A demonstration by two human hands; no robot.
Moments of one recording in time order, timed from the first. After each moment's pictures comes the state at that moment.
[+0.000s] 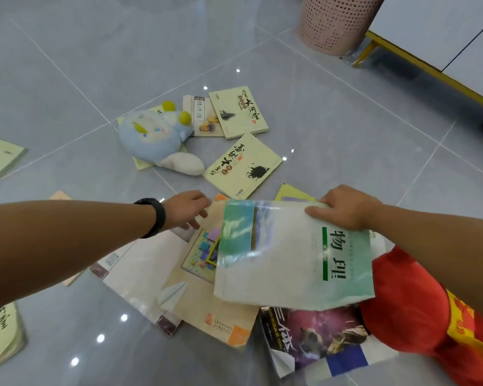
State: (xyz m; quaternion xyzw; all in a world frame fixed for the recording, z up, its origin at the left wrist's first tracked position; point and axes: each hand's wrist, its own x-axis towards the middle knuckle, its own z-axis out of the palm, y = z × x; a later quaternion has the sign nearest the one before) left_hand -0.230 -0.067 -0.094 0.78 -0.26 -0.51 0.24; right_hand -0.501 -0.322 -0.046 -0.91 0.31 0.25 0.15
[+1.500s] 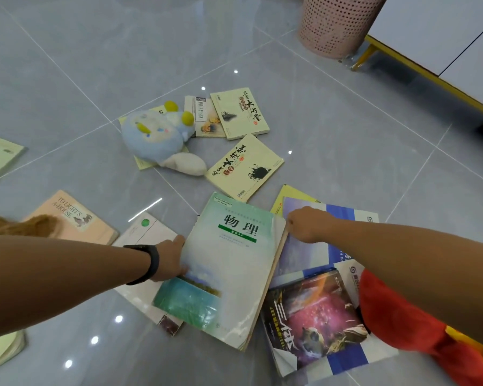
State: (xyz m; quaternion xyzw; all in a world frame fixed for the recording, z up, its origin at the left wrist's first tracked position) left_hand -0.254 0.012 -0.140 0.80 -0.39 -0.45 -0.05; right_hand -0.461 -0.264 -0.099 -0.86 0.34 0.34 0.16
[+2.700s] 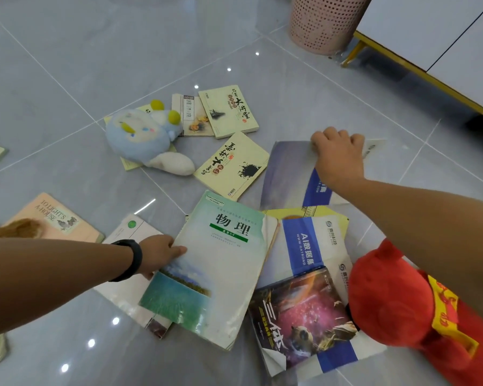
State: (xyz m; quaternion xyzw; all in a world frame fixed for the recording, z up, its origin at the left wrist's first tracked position) left_hand -0.257 -0.003 -0.130 0.82 -0.24 -0.51 0.09; right_hand -0.450 -0.356 -0.043 -0.92 0.37 -0.05 -0.10
